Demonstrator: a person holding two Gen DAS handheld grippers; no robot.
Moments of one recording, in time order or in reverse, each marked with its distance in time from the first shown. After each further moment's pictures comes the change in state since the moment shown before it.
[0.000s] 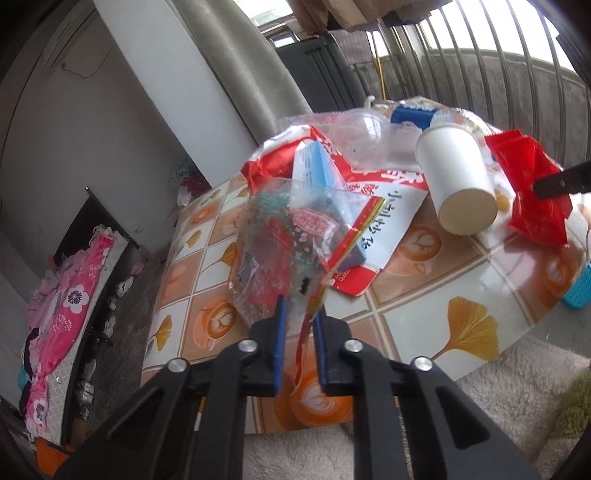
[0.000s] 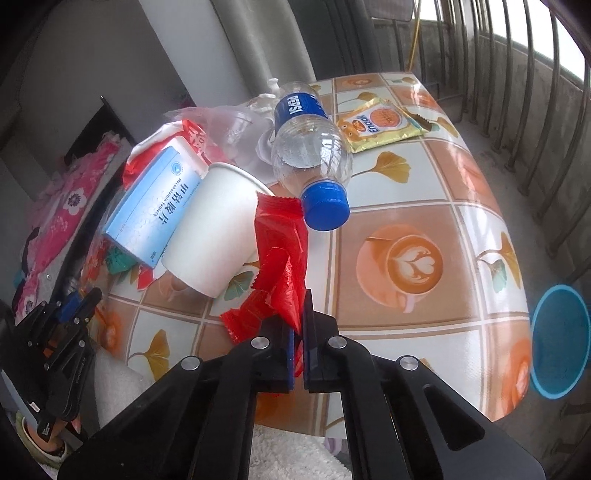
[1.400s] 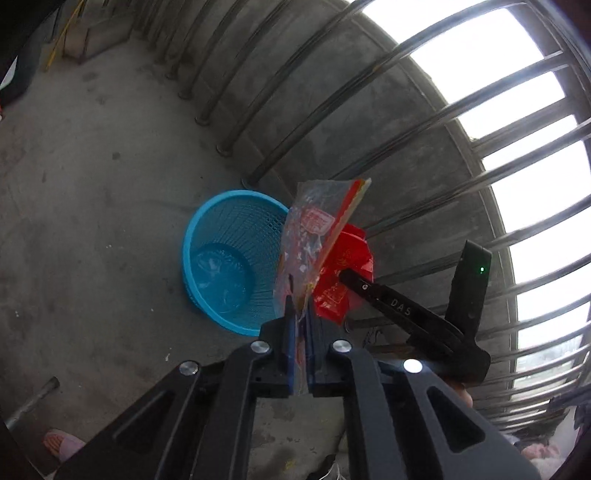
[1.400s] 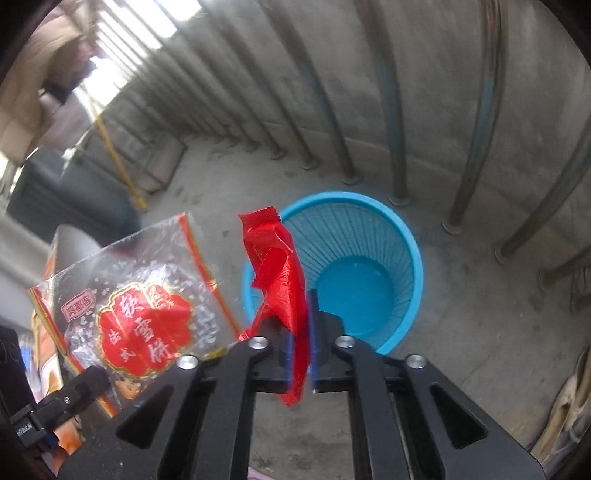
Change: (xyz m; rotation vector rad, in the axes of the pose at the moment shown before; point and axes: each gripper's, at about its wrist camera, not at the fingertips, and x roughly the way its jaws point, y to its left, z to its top) left arm 0.038 -0.477 0.194 -0.008 0.483 -1.310; right arm -0.082 -0.452 -0.131 0.932 -0.152 -0.392
